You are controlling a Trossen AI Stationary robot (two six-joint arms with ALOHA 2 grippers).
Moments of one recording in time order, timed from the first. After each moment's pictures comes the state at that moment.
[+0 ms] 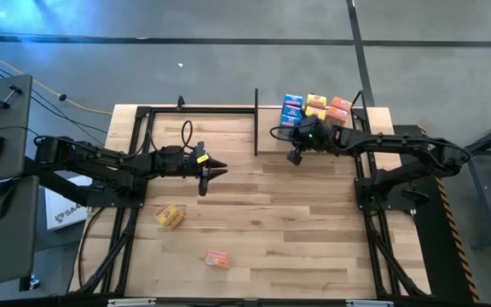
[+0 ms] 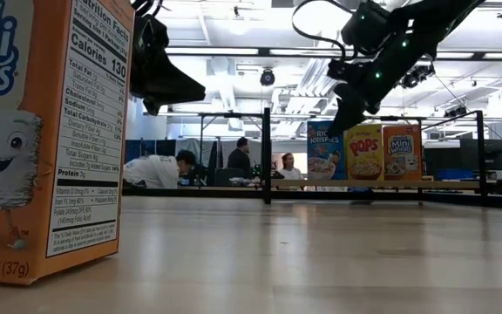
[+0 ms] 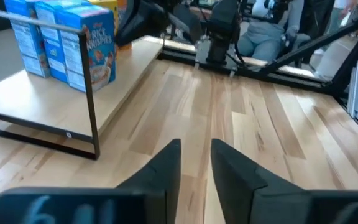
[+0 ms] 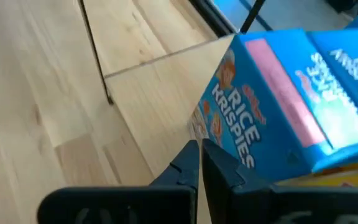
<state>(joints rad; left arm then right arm) 0.10 1.19 0.39 0.56 -0.02 -0.16 -0.38 1.29 0.76 -0.20 0.23 -0.03</state>
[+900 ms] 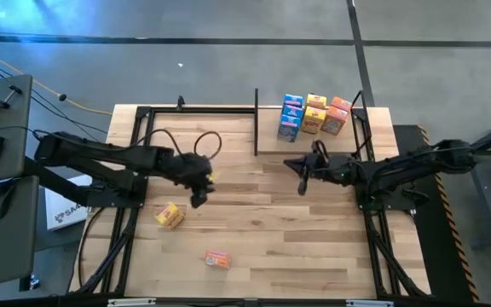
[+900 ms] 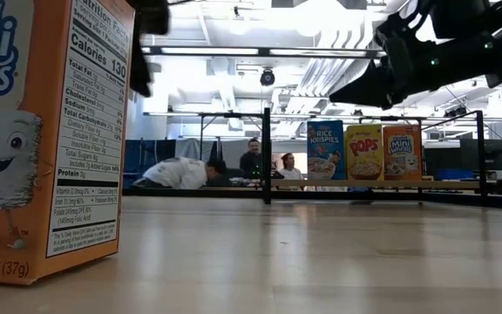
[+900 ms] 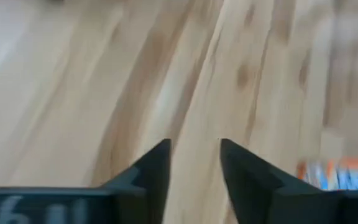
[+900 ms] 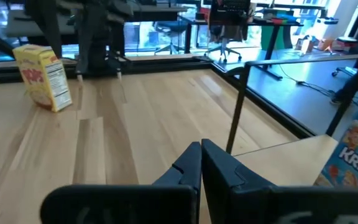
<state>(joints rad) -0.07 1.19 0.87 -0.57 -0.02 -0.45 0.00 1.12 0.29 0.65 0.33 0.00</state>
